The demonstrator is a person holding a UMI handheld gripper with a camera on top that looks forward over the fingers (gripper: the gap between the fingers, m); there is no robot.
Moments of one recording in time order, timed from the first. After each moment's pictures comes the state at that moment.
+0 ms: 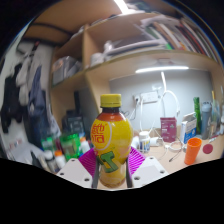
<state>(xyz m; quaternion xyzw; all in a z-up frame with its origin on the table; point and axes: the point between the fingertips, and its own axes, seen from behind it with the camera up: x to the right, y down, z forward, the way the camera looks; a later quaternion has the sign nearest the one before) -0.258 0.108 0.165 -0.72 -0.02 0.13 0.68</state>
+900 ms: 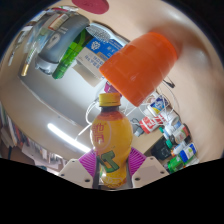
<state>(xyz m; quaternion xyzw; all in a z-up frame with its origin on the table) -0.054 0.186 0.217 -0.30 0.51 0.78 0.21</state>
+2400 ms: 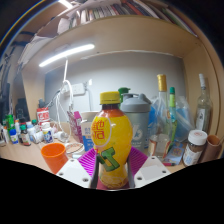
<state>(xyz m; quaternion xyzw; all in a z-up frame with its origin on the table) 0.200 0.199 0.081 -0.75 0.01 0.02 0.66</state>
